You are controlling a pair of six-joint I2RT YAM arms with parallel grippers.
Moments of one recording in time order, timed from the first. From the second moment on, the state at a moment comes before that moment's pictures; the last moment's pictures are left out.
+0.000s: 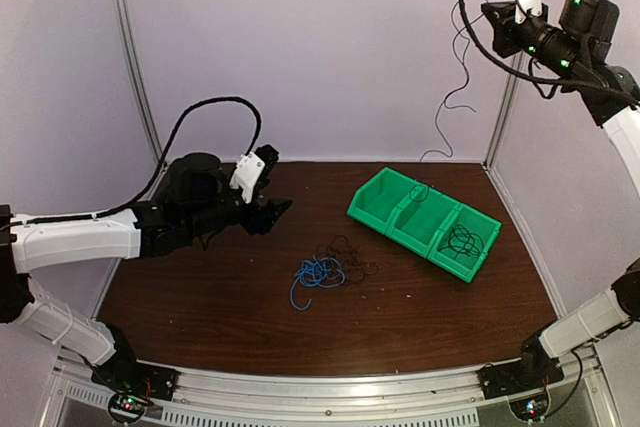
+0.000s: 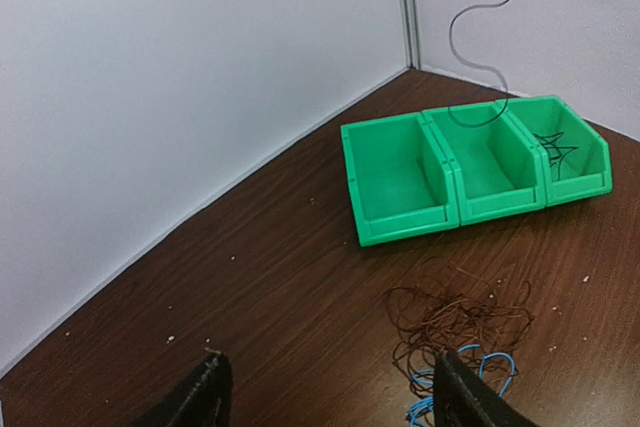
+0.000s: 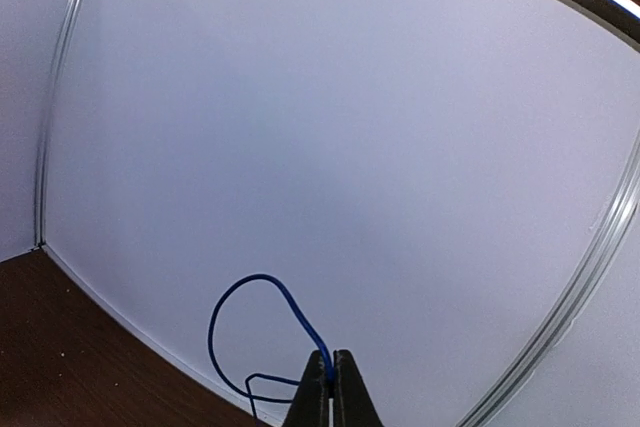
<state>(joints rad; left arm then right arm) -0.83 1.33 0.89 0.17 -0.08 0.16 0.36 1.38 1.90 -0.39 0.03 -0.37</state>
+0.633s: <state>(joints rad) -0.79 1.33 0.84 0.22 -0.20 0.18 0.28 1.26 1.81 -0.40 0.15 -0.45</state>
